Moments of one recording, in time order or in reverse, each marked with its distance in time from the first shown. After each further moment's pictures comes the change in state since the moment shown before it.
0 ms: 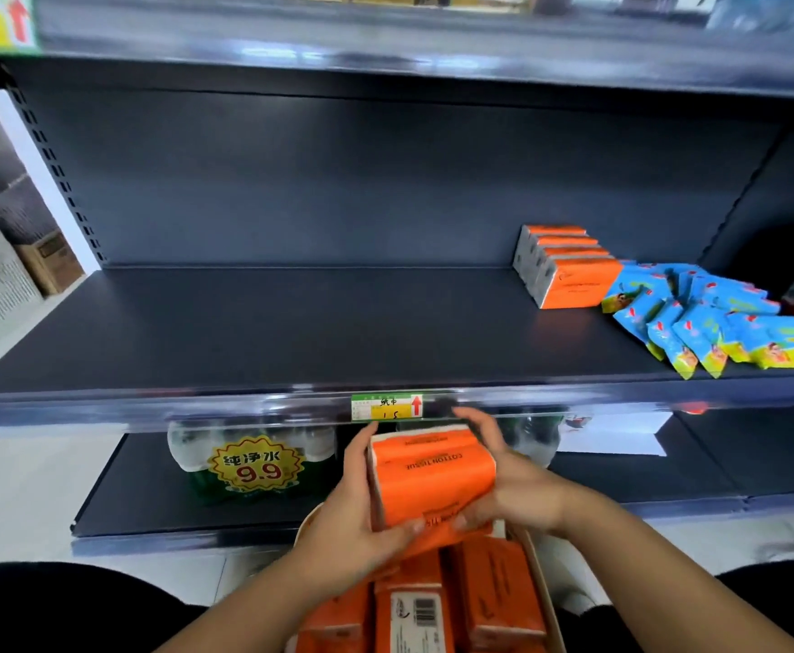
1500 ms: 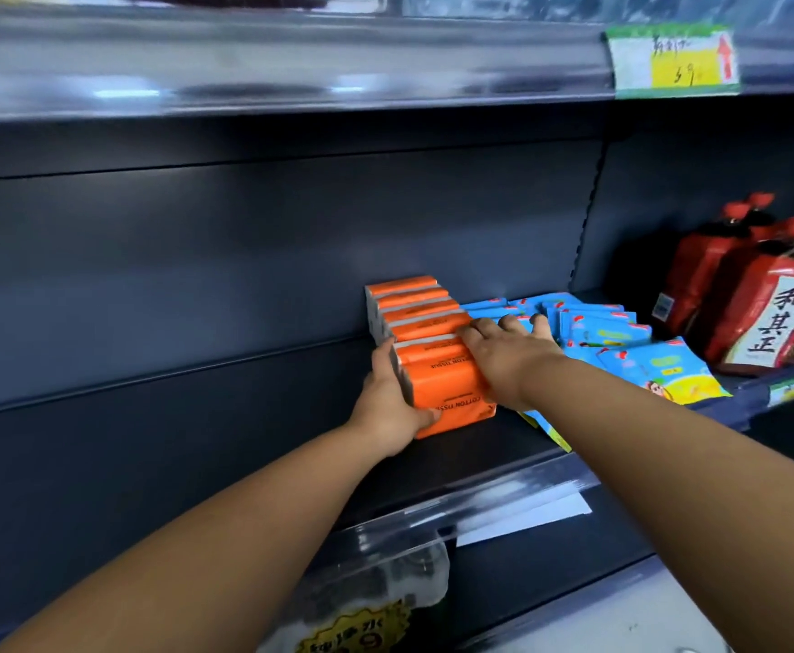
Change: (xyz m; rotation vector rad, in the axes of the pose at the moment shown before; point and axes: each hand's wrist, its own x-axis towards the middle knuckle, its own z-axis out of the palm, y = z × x) left_hand 0.345 0.102 0.139 0.214 0.066 0.040; right_hand 0.034 -0.014 -0.294 -1.306 0.539 0.312
